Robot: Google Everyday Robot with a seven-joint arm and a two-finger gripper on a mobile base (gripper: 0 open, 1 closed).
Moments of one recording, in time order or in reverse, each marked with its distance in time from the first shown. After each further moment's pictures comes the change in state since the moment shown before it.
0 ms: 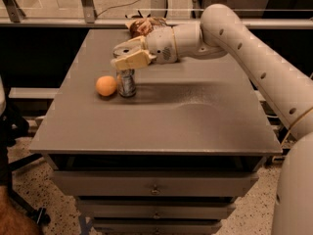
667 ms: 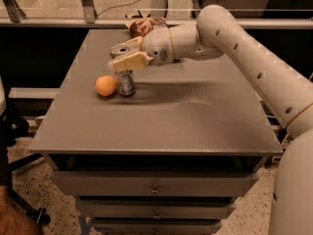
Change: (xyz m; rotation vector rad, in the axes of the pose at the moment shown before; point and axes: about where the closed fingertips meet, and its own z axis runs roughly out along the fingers) arm -0.001 0.002 0.006 -0.010 -0.001 -0.001
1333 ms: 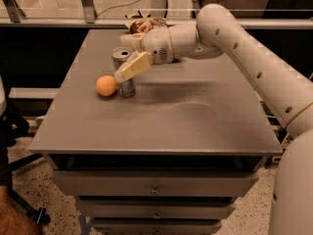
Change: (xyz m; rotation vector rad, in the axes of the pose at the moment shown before) arm -0.002 0.001 0.001 -0.004 0.001 -0.007
